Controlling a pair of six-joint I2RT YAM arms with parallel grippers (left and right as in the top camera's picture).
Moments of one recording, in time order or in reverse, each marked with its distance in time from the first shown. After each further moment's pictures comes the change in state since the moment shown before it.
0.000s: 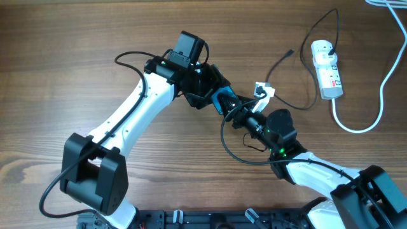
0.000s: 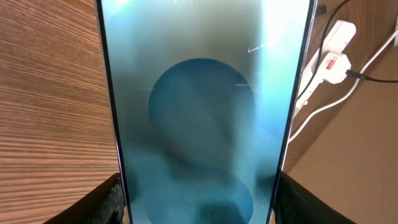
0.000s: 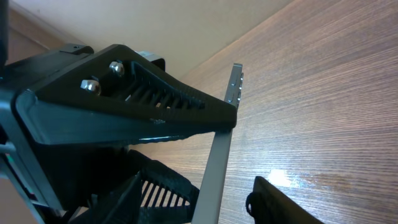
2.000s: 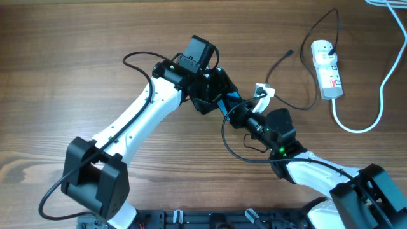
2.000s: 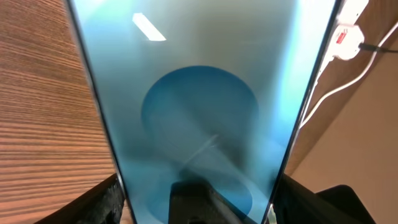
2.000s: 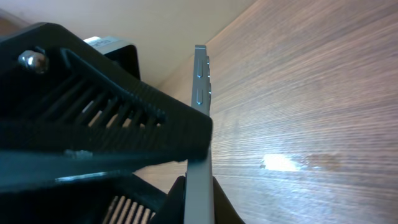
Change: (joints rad) left arm -0.067 -0.015 0.006 -0.023 -0.019 0.020; right arm -0.006 0.006 0.000 -0.040 -0.020 0.069
